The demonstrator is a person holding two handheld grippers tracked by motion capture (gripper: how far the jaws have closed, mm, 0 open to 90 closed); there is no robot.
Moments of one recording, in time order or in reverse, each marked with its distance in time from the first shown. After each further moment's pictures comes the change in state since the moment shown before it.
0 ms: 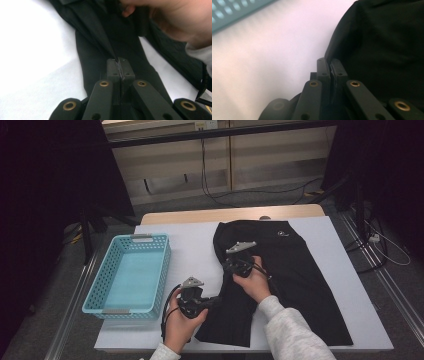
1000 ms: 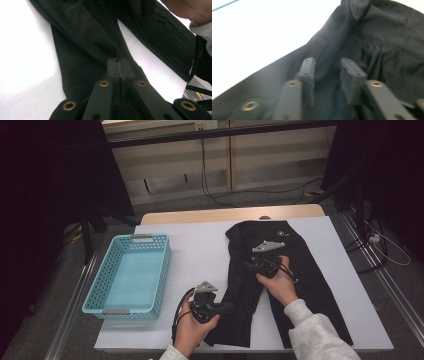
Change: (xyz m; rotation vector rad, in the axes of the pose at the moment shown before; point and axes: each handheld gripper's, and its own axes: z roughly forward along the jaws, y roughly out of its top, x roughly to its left) left arm -0.018 -0.007 0.024 0.070 -0.073 0.029; right arm -0.037 -0.022 -0.039 -0.016 -0.120 0.004
